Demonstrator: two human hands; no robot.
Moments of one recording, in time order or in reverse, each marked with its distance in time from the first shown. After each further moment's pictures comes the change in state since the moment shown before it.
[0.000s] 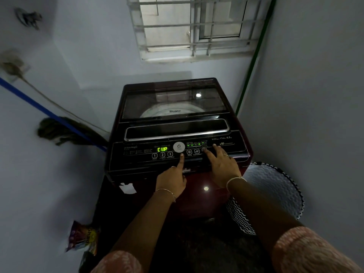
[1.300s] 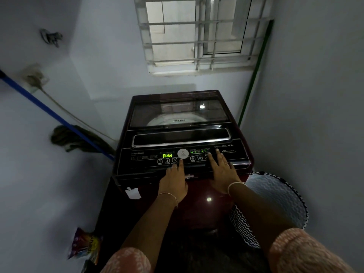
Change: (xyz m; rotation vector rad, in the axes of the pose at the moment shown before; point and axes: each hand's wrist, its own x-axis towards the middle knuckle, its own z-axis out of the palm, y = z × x) left_hand -0.006 0.002 -0.012 0.036 0.025 0.001; right_hand -0.006 -0.005 -0.003 0.081 -0.102 0.005
